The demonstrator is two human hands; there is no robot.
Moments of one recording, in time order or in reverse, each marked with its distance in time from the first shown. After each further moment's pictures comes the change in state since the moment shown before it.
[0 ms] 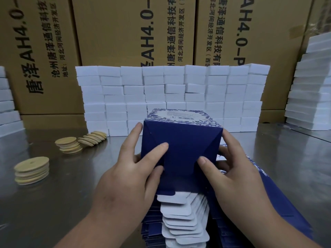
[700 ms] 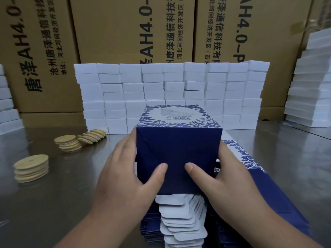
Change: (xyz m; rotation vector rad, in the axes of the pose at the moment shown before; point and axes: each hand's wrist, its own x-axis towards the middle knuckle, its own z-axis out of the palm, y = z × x) left_hand -0.008 -0.001 0.005 -0.245 -0.039 -0.308; right_hand -0.004 -0.013 0.002 -0.129 -0.108 -0.038
